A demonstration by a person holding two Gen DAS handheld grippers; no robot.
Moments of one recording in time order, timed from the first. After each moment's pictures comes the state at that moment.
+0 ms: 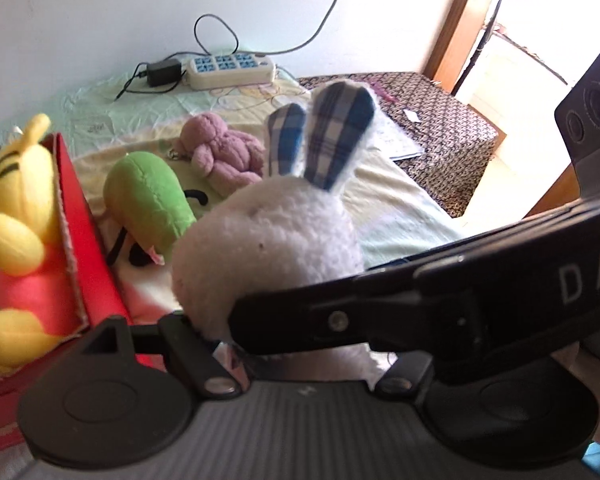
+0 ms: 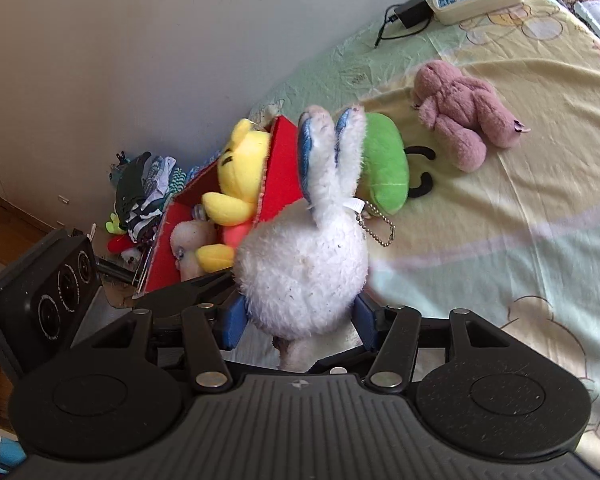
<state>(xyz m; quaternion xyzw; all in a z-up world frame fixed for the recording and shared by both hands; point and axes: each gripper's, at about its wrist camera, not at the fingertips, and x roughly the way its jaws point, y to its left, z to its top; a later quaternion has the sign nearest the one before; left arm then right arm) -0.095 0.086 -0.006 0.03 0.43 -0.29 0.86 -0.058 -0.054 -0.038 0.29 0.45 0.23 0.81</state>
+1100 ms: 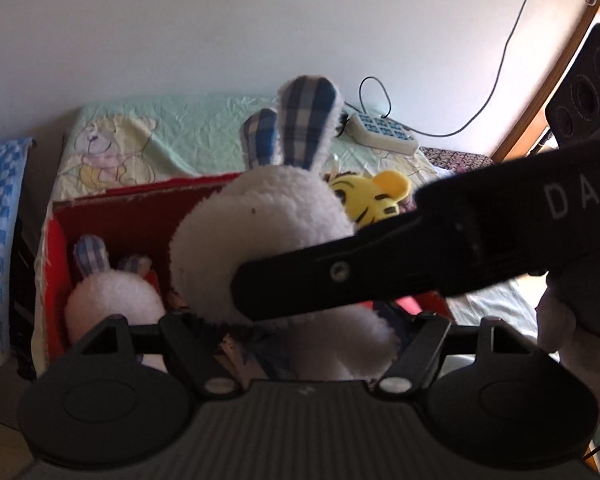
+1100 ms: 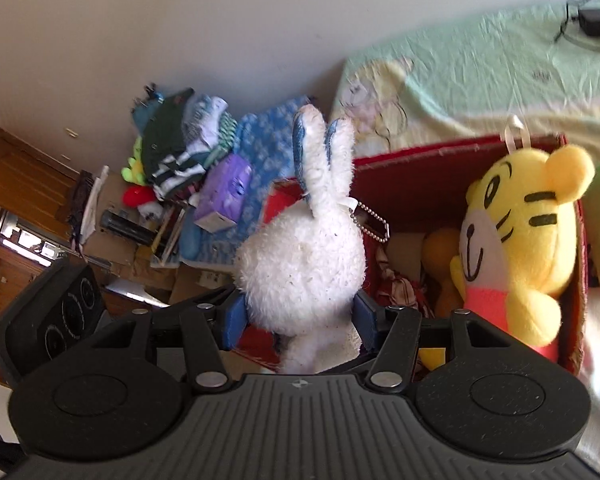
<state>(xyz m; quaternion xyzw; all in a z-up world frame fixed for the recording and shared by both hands) -0.034 0.325 0.012 -0.08 0.43 -0.19 0.88 0.072 0.167 -0.007 0.22 0.52 0.29 0.77</state>
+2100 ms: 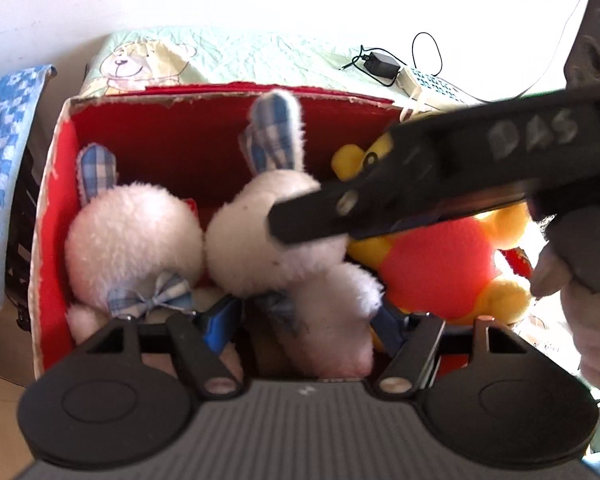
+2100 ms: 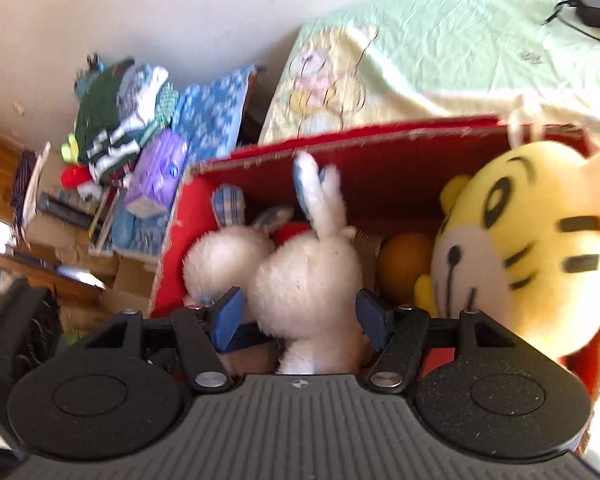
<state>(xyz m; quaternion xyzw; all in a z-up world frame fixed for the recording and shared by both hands) -0.037 0.354 -0.035 -0.10 0.49 -0.16 0.85 0.095 0.177 -0.044 0.17 0.54 0.25 0.79</state>
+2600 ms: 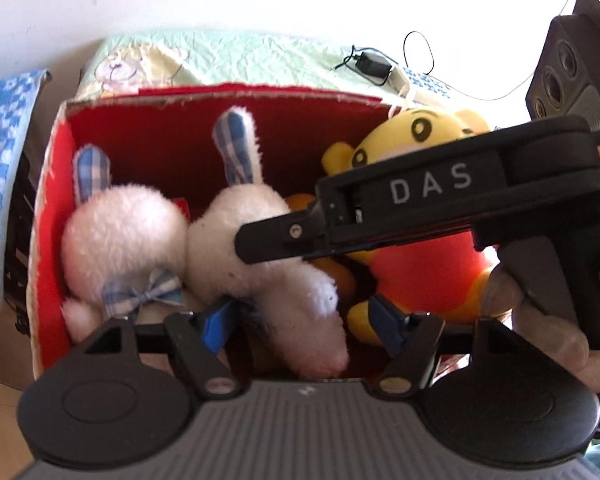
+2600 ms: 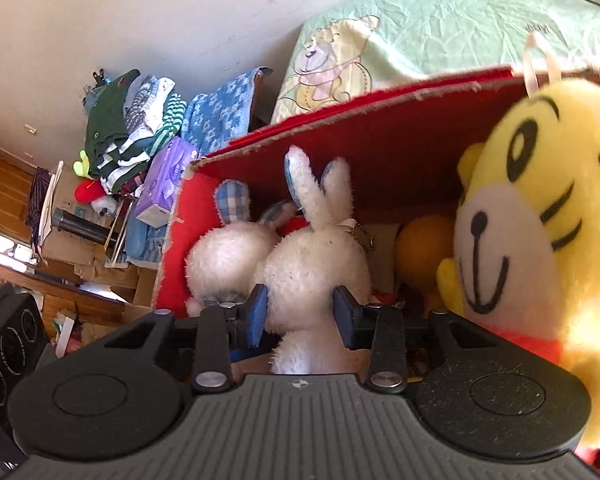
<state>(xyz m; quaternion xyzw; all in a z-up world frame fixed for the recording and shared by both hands) -0.049 0.350 -0.026 -0.09 0.49 -0.17 0.85 0.094 0.189 -0.072 0.21 0.54 0.26 0.78</state>
